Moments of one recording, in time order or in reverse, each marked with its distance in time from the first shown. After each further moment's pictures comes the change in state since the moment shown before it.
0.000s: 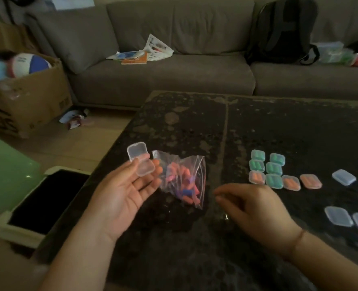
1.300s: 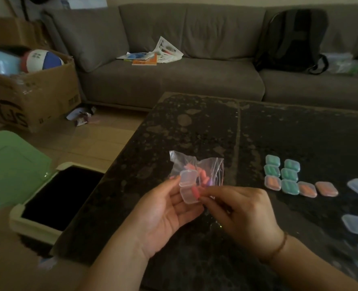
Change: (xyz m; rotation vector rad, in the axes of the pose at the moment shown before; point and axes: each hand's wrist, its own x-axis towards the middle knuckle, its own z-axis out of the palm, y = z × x) left_hand -0.014 -0.017 -0.001 0.063 -0.196 -0.268; right_hand 0.016 -0.039 0.037 0.037 0.378 -0.426
